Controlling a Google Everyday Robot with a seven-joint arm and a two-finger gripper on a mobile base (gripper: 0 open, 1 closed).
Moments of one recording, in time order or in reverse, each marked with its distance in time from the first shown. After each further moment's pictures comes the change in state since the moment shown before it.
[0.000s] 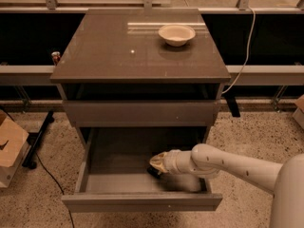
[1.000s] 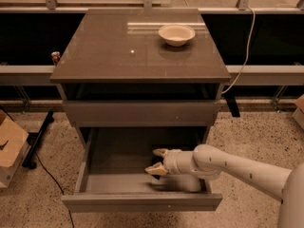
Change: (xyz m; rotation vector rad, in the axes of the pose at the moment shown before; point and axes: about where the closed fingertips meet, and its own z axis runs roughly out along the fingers) arm -0.014 0.004 -0.007 -0.005 -0.054 0.022
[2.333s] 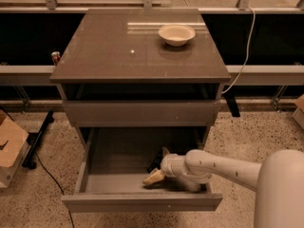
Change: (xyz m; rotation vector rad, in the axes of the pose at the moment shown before) arm 0.052 -0.019 0.041 0.082 0.088 0.100
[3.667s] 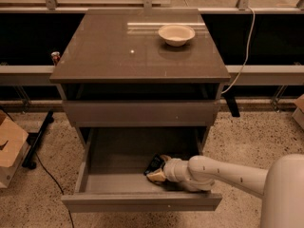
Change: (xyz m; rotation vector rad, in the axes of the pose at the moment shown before) arm 0.024 0.003 -0.009 0.047 0.024 0.061
